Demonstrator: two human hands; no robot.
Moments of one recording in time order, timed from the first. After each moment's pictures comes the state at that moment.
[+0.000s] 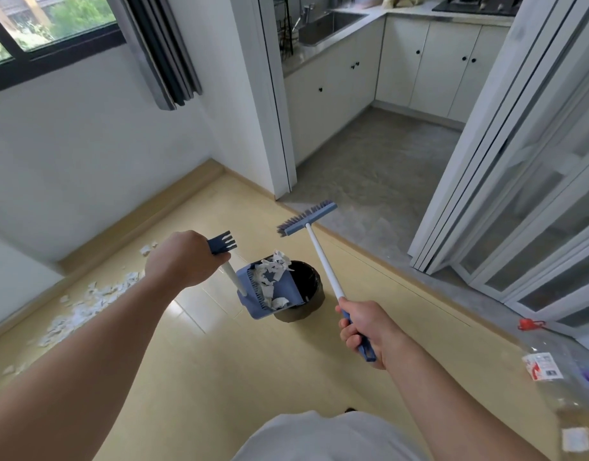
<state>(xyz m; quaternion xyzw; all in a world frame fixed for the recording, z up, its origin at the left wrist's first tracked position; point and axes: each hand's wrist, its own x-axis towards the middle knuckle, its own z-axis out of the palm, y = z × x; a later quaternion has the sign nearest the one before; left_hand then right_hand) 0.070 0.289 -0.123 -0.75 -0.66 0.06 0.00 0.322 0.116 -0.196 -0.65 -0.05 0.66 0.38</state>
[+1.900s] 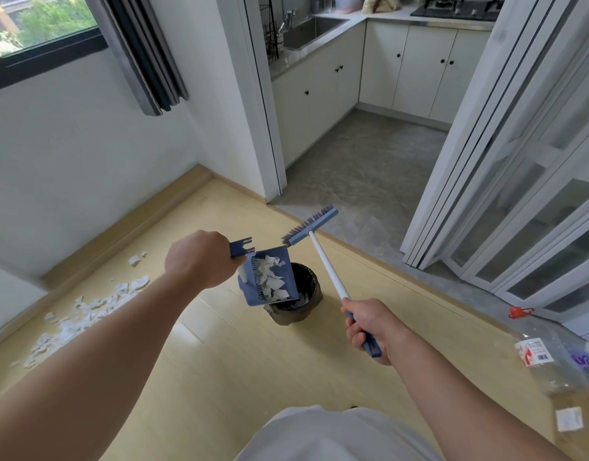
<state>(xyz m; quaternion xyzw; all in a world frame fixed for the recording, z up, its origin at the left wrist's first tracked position) 0.077 0.294 -0.125 -0.82 -0.56 0.09 0.08 0.300 0.119 -0.196 -0.68 -0.03 0.63 0.37</state>
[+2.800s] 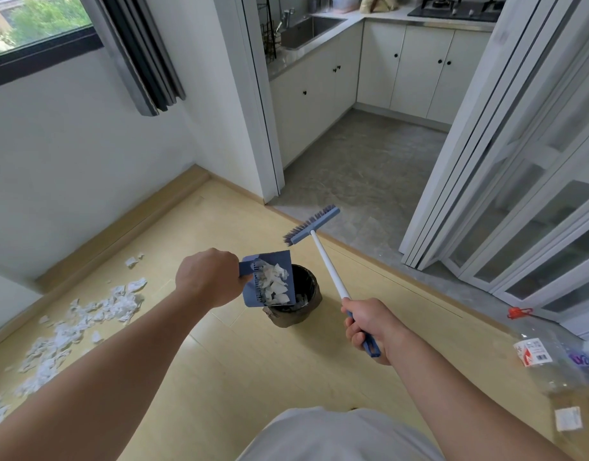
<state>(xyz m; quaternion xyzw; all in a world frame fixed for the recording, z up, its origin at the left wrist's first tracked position) 0.075 0.292 -0.151 -0.84 -0.52 0.11 0.09 0.297 0.133 -0.199 -0.69 -0.03 0.62 0.37</state>
